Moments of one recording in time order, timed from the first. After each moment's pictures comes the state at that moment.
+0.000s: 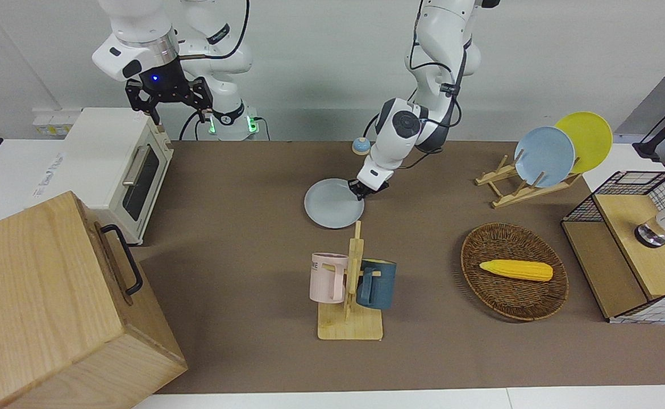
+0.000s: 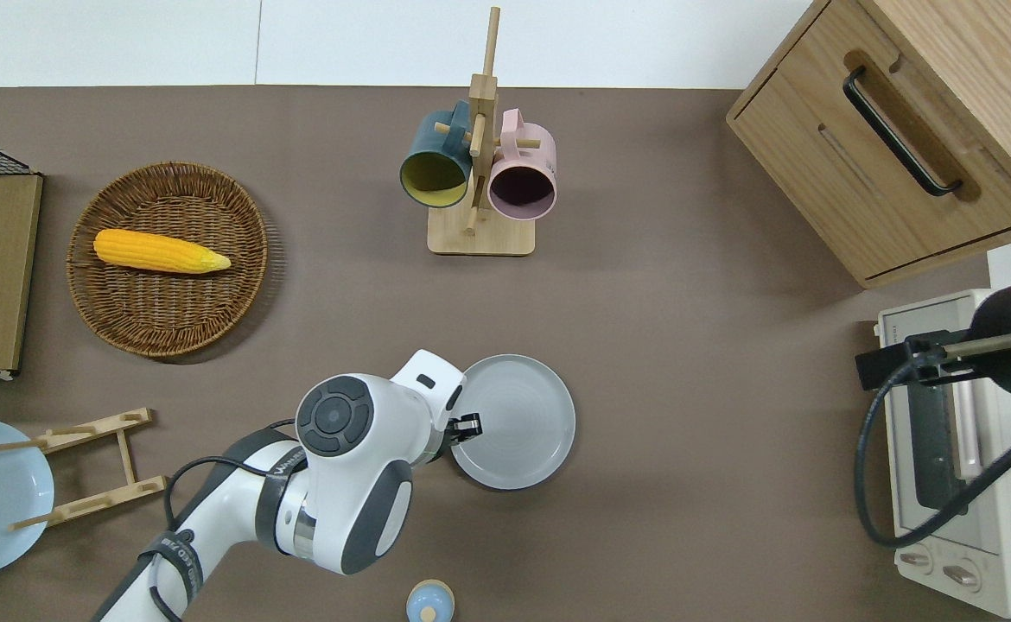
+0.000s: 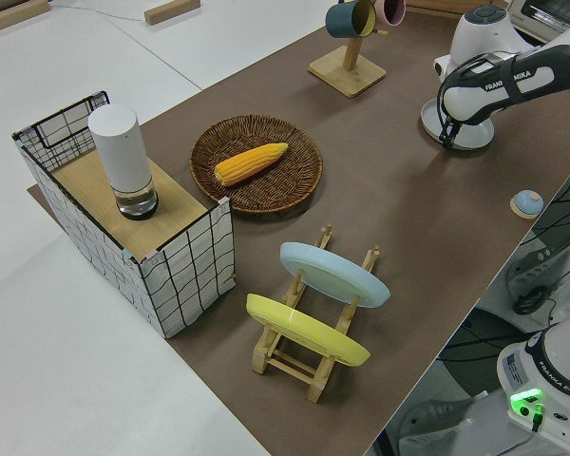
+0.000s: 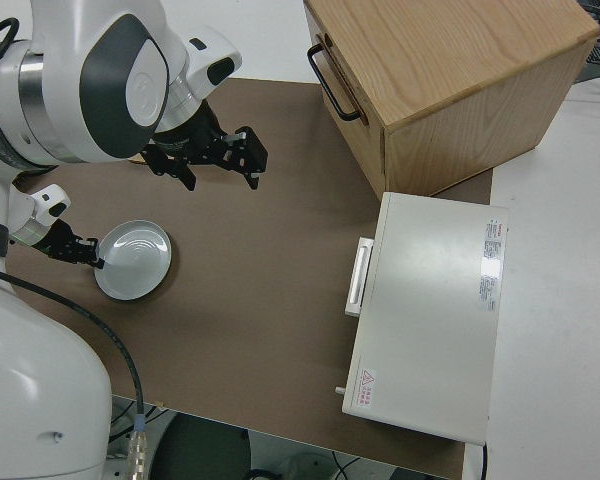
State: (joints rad) left arm -0.16 0.14 -0.43 -2.29 -0.29 2.43 -0.53; right arm -0.06 -0.06 0.16 -1.54 -0.04 1.39 0.01
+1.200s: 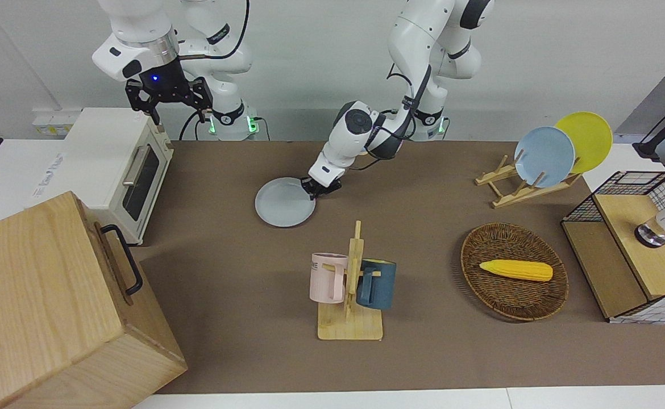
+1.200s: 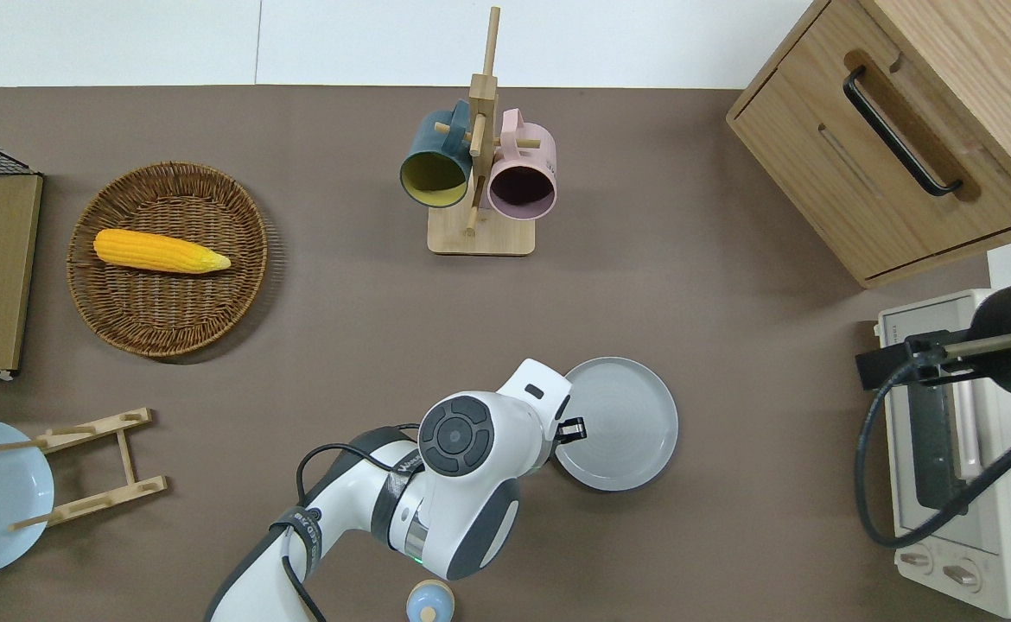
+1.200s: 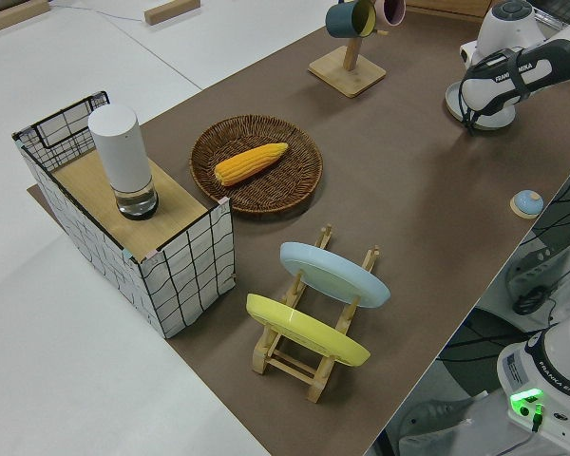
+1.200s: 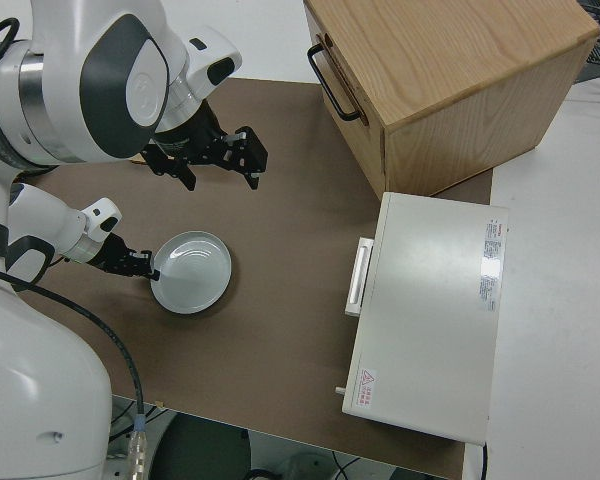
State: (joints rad) left arm -0.36 0.32 -0.43 -2.11 -0.32 2.58 -0.67; right arm -0.06 -0.06 0.16 -1.54 -0.04 1.39 0.01
